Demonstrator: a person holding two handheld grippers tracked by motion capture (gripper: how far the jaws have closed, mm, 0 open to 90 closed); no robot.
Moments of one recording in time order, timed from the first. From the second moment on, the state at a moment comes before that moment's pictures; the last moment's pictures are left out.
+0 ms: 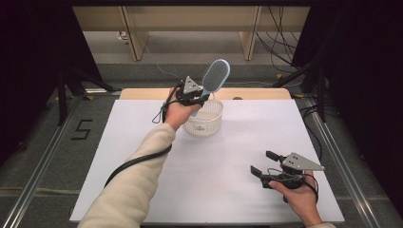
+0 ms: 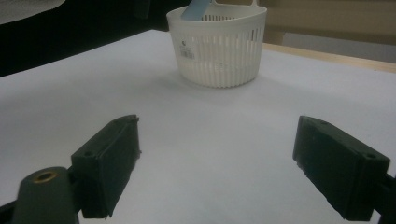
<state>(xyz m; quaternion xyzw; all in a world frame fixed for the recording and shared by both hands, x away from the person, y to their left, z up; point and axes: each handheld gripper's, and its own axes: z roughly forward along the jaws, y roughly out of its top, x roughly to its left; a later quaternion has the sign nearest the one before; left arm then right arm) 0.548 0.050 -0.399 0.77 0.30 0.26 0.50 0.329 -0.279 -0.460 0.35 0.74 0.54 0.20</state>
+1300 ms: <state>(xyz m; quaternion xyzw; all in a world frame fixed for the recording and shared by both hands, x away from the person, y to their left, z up) 0.548 0.054 -0.415 0.78 0.30 0.25 0.49 0.329 -0.279 -0.461 0.35 0.74 0.54 0.20</state>
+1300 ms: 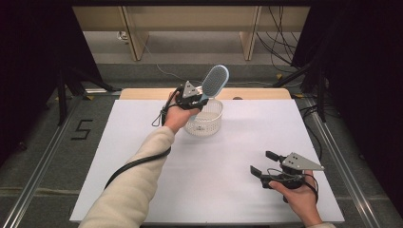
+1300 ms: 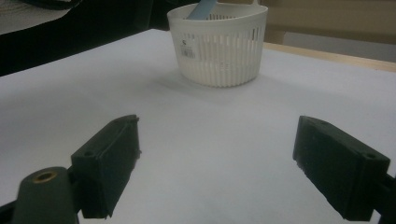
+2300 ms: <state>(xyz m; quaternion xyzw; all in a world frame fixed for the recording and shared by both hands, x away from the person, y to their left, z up) 0.547 0.051 -0.427 0.81 0.28 0.24 0.46 0.330 -0.280 -0.462 0.35 0.74 0.54 0.20</state>
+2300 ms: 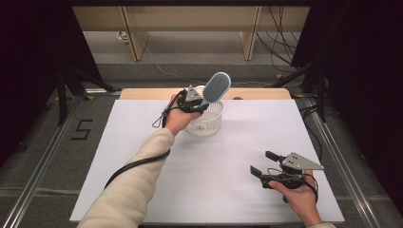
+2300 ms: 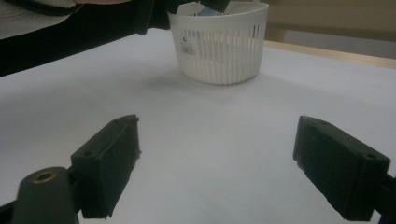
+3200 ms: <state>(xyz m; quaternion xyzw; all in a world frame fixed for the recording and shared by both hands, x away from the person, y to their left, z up) 0.540 0.061 -0.400 0.82 0.30 0.25 0.42 0.330 -0.279 -0.462 0.35 0.74 0.53 0.20</state>
